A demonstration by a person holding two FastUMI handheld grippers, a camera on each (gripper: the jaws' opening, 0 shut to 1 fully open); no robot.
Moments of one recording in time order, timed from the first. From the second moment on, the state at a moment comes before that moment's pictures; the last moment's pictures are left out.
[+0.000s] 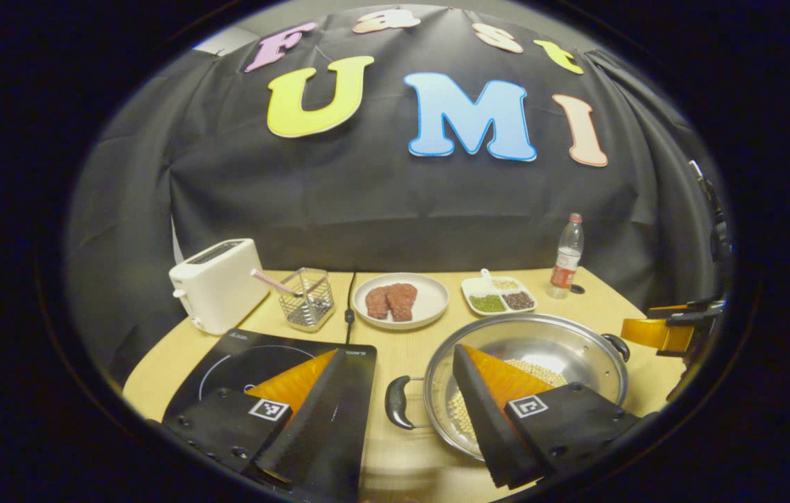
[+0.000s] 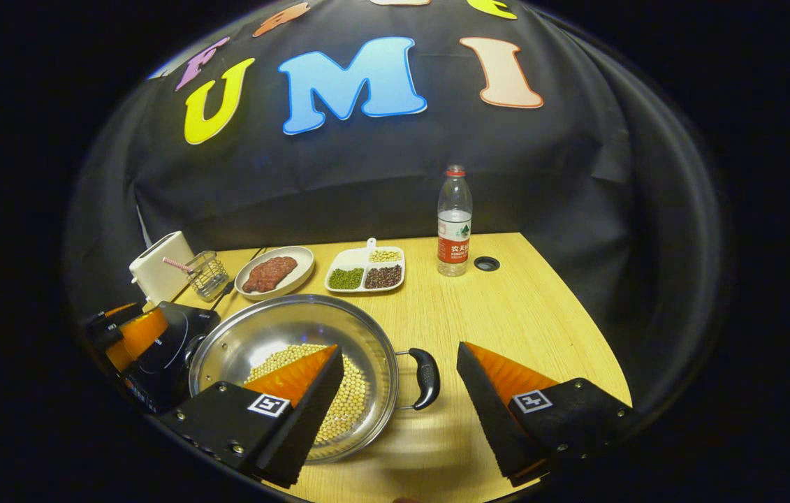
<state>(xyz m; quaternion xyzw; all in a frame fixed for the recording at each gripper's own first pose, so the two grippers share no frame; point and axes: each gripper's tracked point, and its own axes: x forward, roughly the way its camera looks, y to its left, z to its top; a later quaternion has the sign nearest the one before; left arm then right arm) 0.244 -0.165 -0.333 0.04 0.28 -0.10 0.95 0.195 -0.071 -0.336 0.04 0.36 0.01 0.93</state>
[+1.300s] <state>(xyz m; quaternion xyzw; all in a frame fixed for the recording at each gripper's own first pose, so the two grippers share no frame) 0.246 -0.183 -0.444 0.04 0.42 -0.13 0.90 0.196 -0.062 -0.419 0.01 0.45 0.01 0.89</state>
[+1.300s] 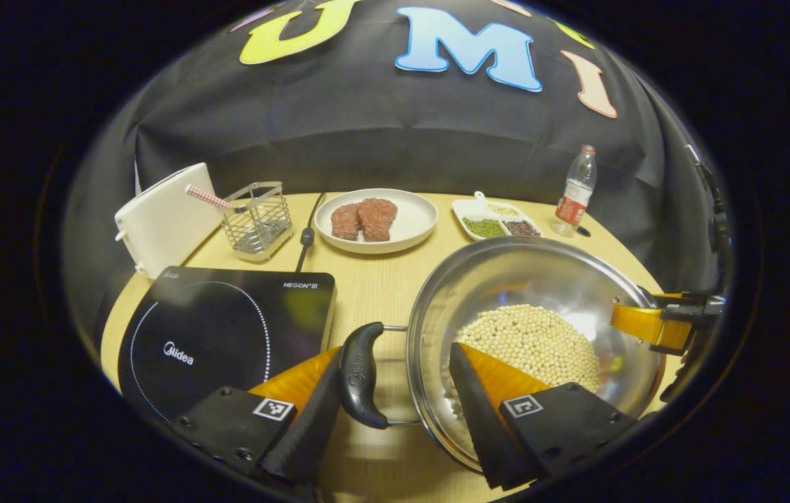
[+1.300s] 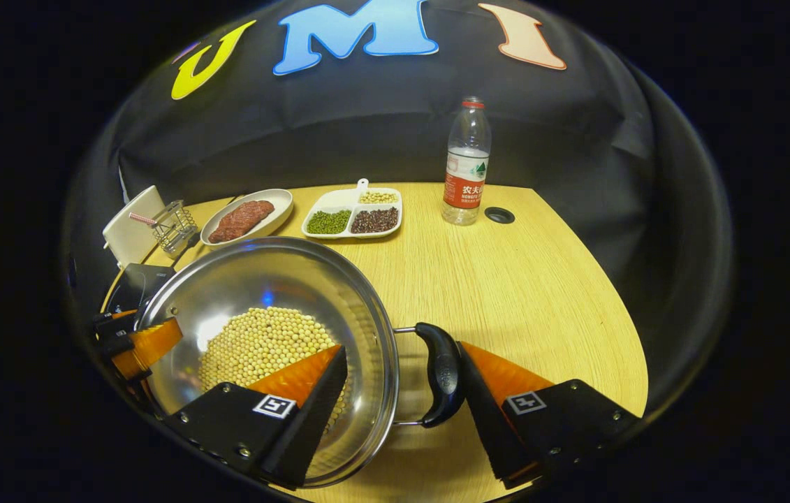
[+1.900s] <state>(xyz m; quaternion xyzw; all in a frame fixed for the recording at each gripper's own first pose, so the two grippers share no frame) 0.254 -0.175 -0.451 0.05 0.42 -0.11 0.90 0.190 -0.071 -0.428 0.01 0.46 -0.01 0.89</state>
